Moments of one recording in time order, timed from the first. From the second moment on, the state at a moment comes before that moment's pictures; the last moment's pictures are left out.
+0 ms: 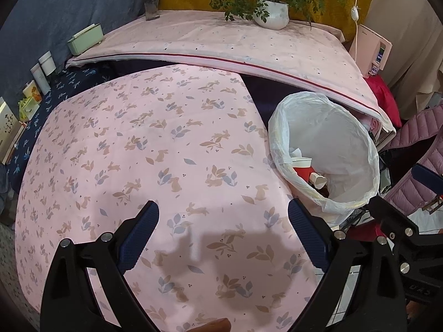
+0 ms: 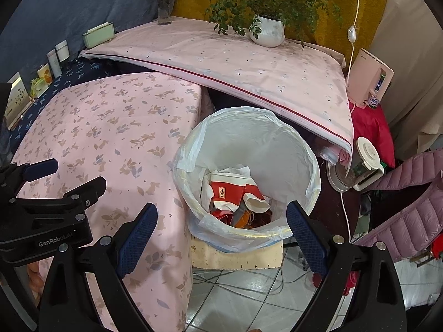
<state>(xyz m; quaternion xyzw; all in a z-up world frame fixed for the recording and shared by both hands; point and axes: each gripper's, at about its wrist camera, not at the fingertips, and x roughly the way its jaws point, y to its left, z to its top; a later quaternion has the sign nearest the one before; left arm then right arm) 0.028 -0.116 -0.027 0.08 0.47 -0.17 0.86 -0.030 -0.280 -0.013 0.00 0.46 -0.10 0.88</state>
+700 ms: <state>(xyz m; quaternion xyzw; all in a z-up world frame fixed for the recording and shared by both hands) 0.022 -0.125 -0.028 0.08 0.47 -0.17 0.86 -0.036 -0.284 -0.018 -0.01 0.46 -0.11 0.88</state>
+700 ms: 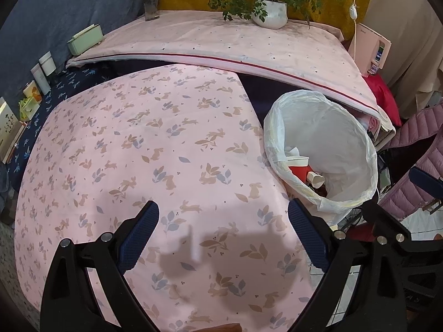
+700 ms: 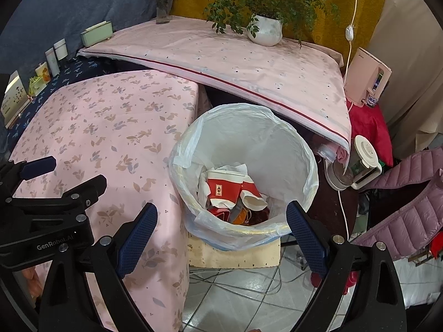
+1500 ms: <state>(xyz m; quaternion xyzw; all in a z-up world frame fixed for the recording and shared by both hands) 0.019 -0.124 -0.030 0.07 0.47 -0.16 0.86 -0.041 -0.283 -0.021 0.00 0.46 -0.11 0.88</state>
